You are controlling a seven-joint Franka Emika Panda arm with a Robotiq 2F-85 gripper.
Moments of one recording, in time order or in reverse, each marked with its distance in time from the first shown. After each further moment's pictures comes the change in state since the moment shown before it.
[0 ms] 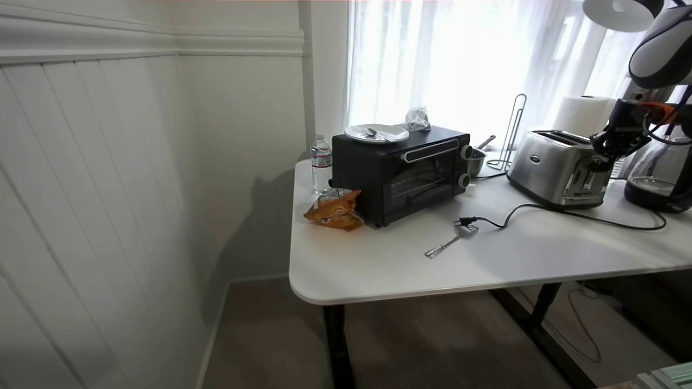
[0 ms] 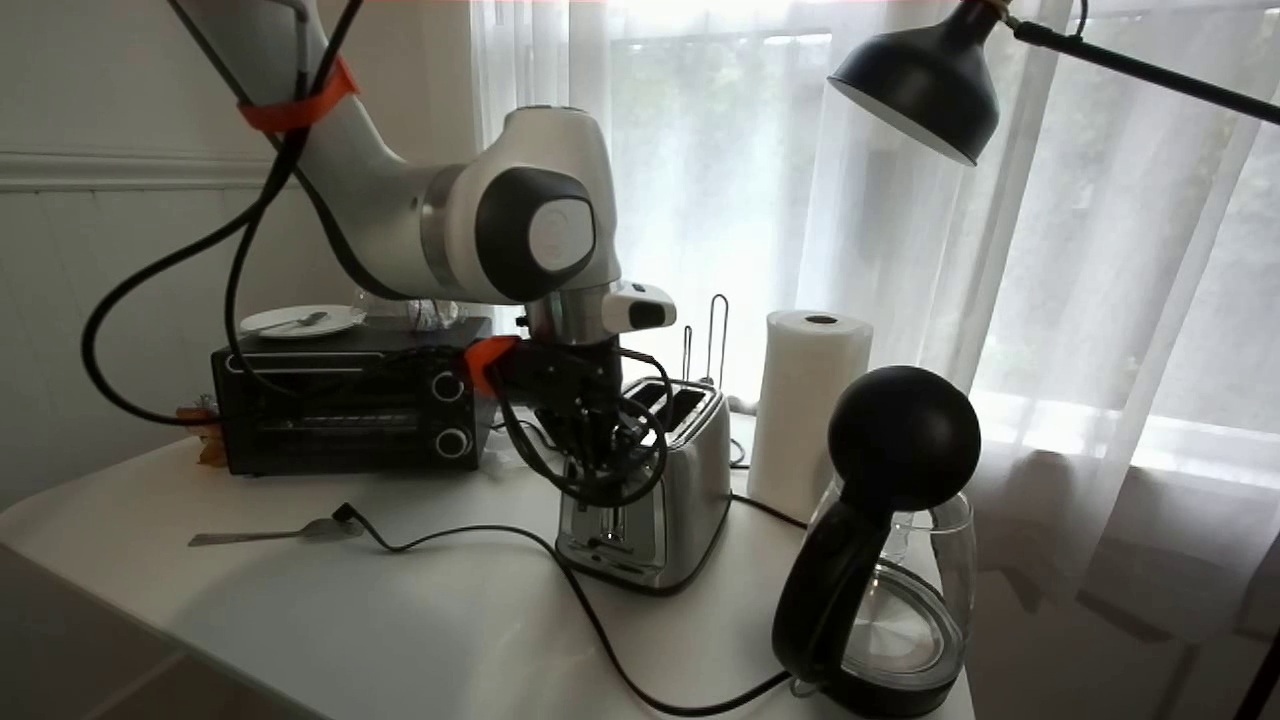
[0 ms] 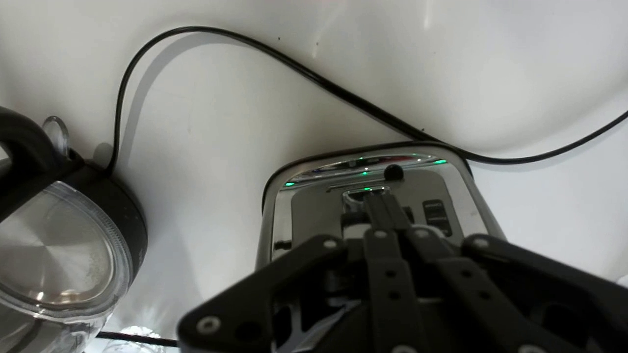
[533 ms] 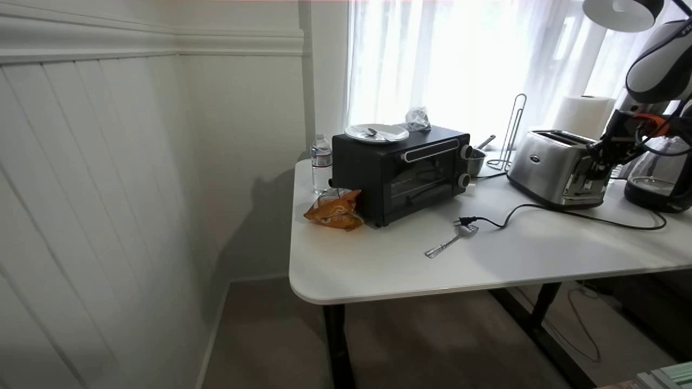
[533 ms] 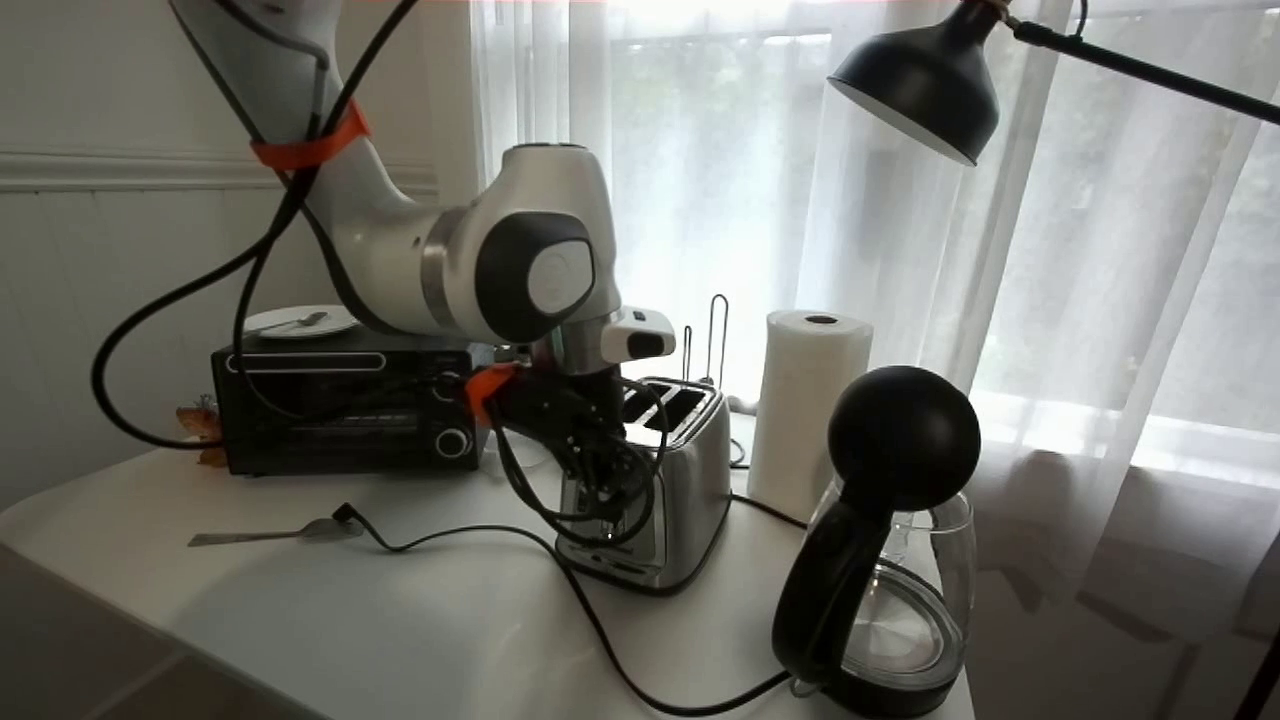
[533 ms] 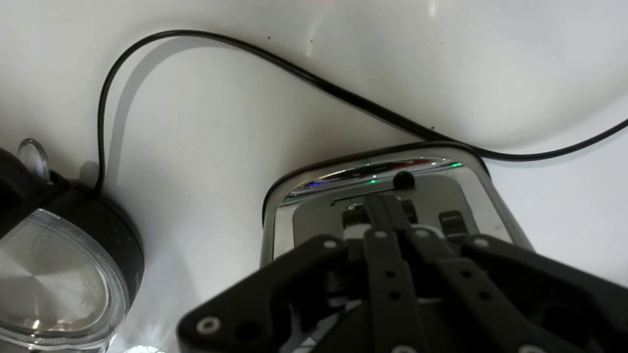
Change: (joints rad) arm 0.000 0.056 -0.009 -0.025 0.003 0.111 0.051
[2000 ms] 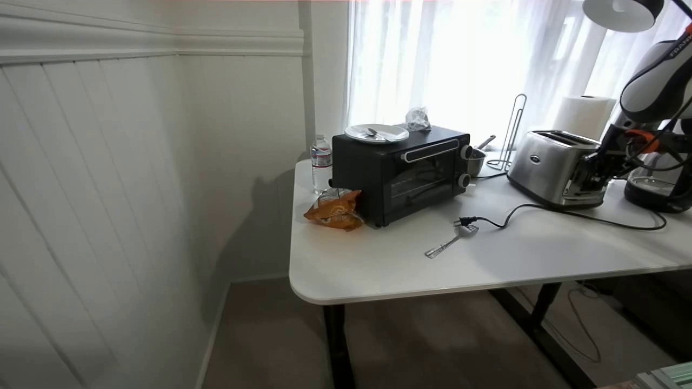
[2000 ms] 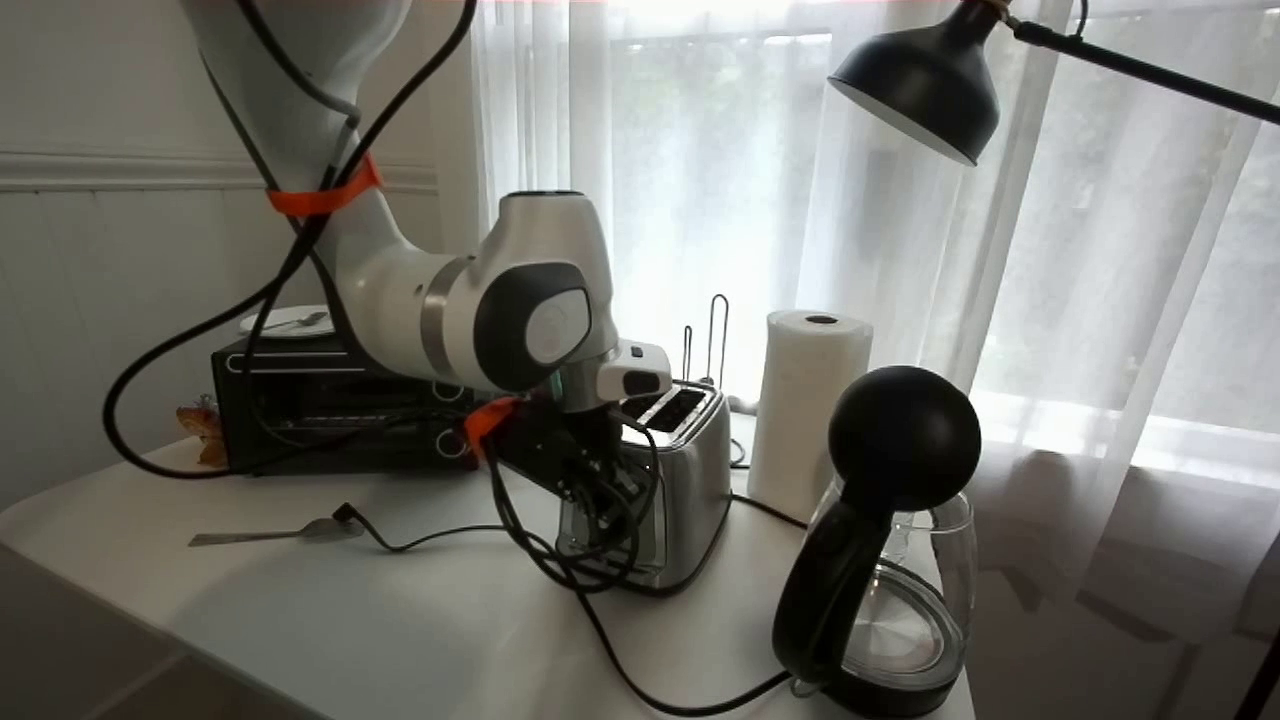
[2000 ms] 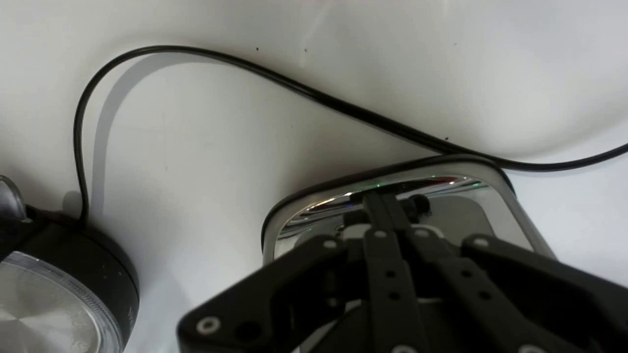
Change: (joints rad) arm 0.044 0.077 -0.046 -0.016 0.003 0.108 0.053
